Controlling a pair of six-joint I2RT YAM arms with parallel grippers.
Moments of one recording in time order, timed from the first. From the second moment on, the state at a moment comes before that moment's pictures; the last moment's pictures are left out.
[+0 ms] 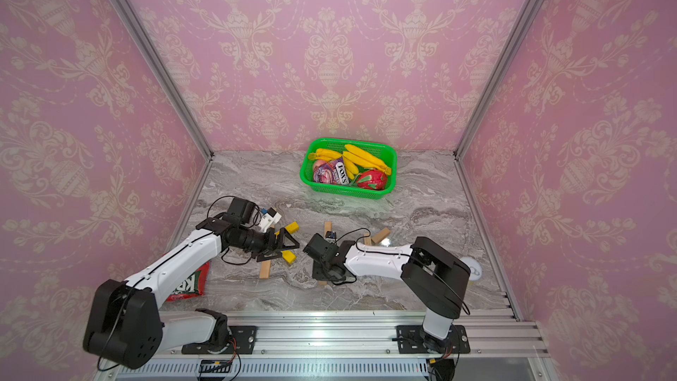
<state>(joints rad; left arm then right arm) -0.24 1.29 0.81 -0.72 0.76 -0.43 1.08 1.73 0.99 -0.44 0.01 1.03</state>
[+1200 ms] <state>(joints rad) -0.20 1.29 0.81 -0.73 0.74 -0.43 1.08 1.78 1.08 -0.59 0.03 1.03</state>
